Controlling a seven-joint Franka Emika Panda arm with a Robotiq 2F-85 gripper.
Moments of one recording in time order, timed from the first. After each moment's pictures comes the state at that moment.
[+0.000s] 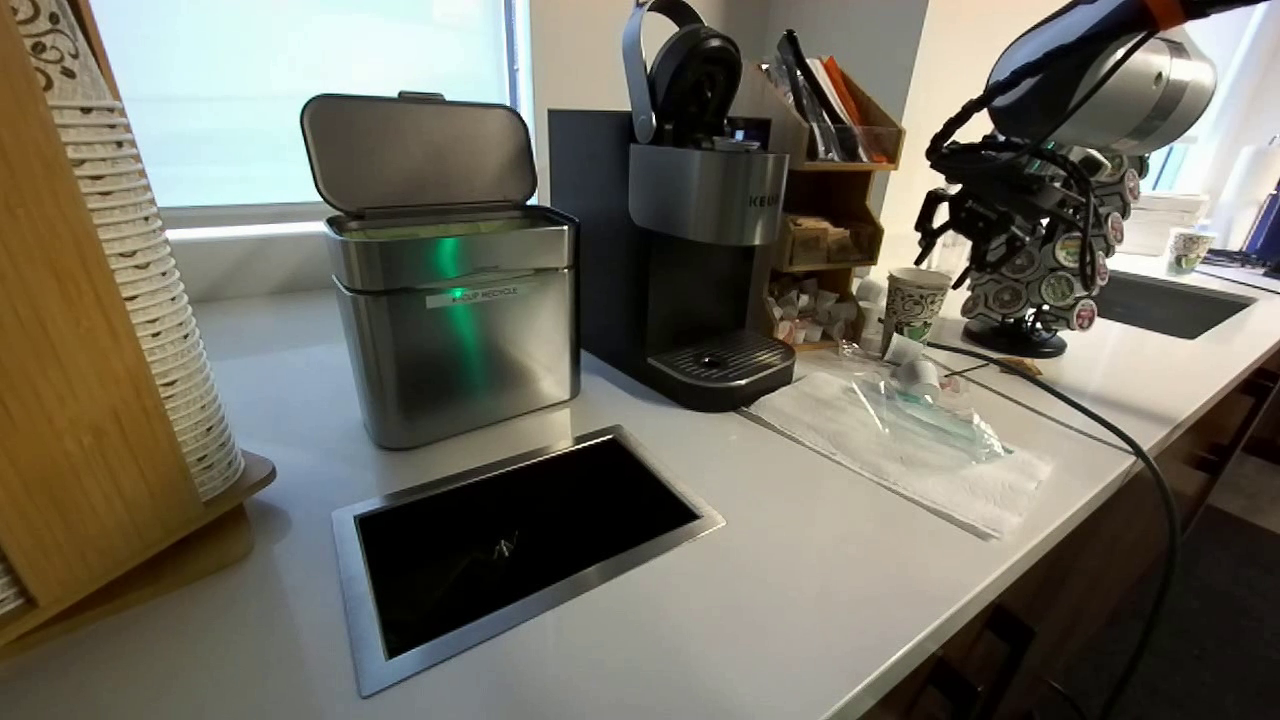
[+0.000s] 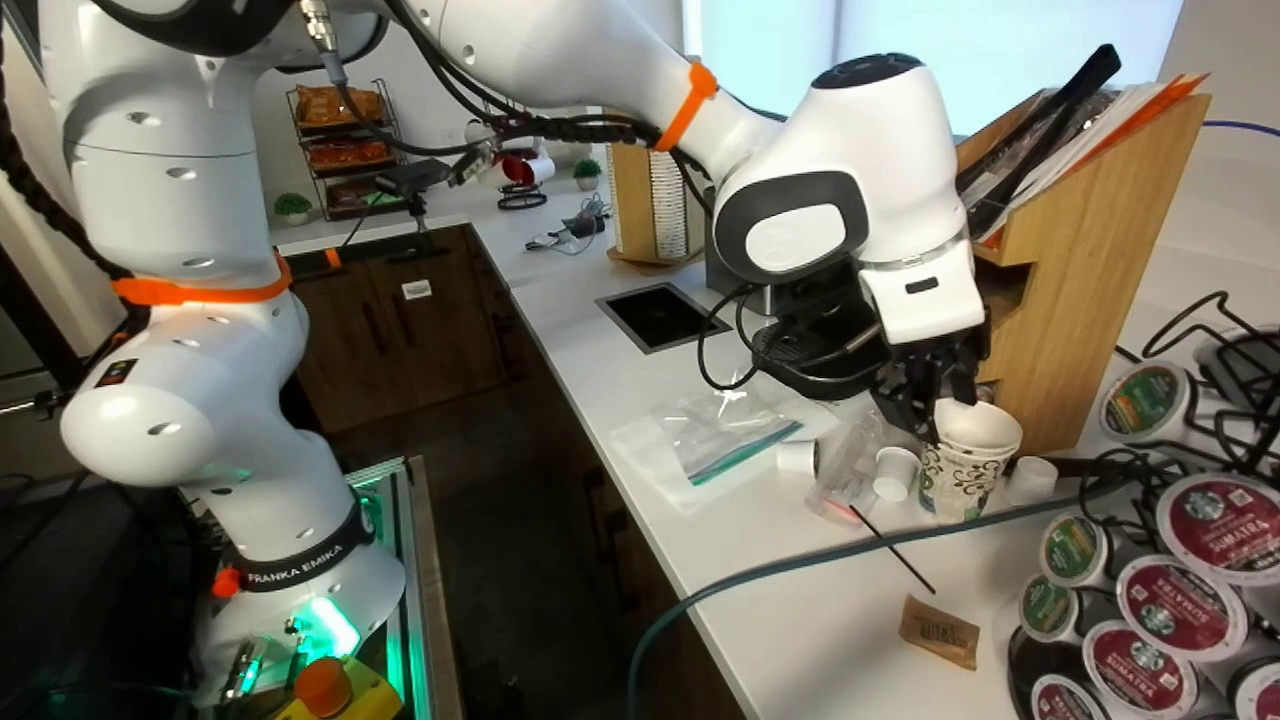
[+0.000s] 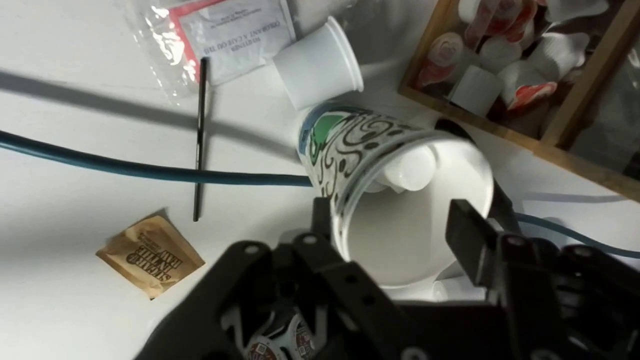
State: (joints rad) arm -0.21 0.25 -0.23 -2.02 0.23 2.65 0.84
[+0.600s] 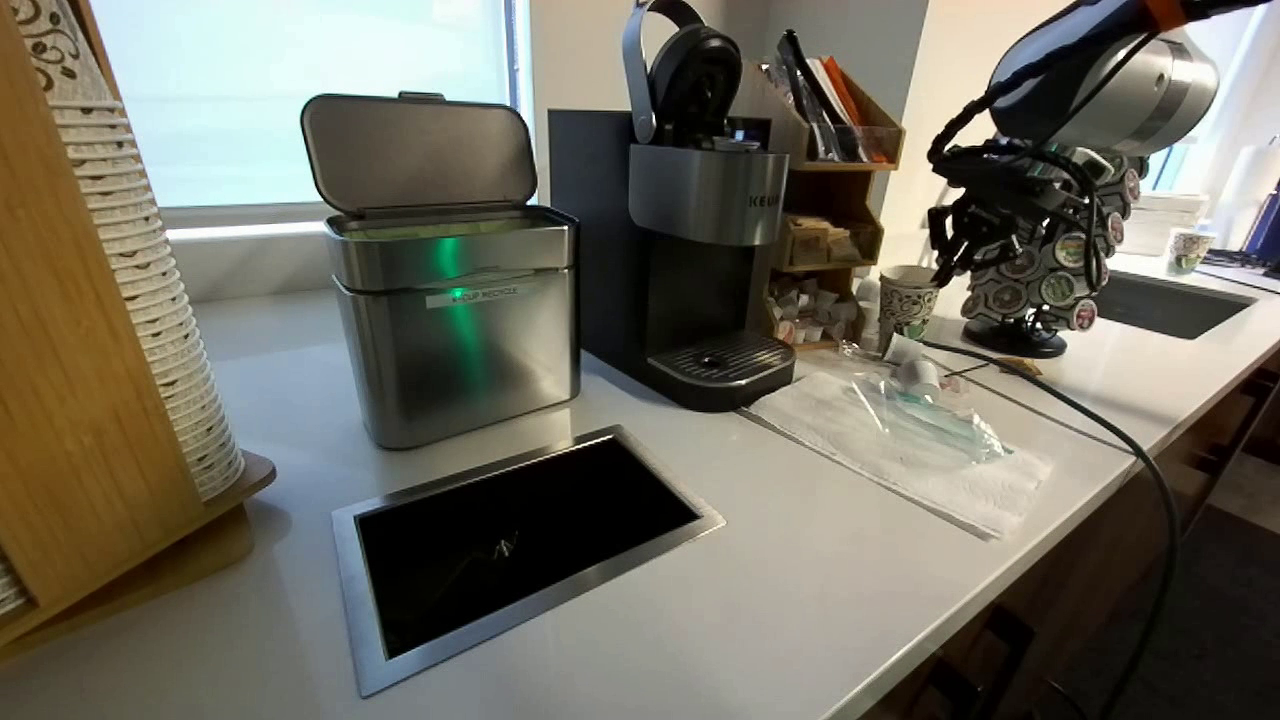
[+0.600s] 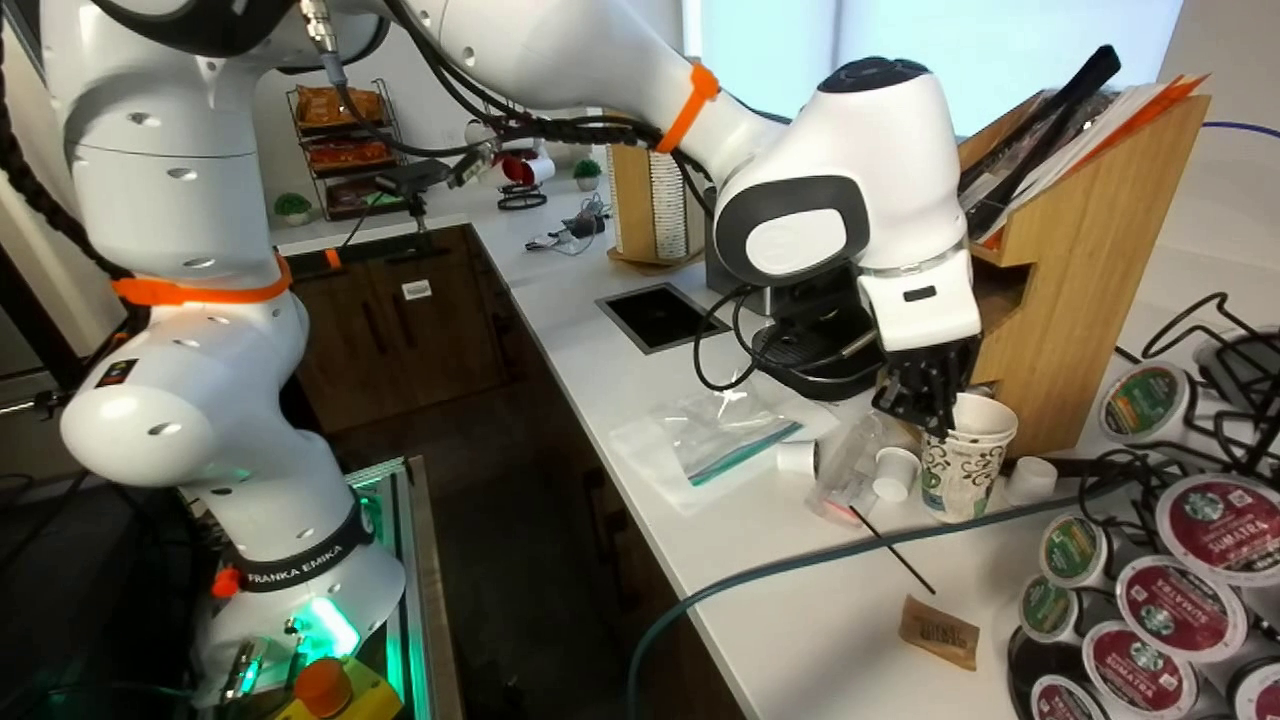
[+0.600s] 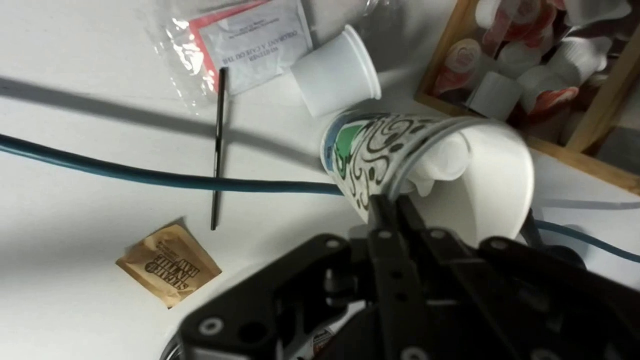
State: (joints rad) arm -0.21 0.25 -0.23 -2.02 0.24 2.62 0.85
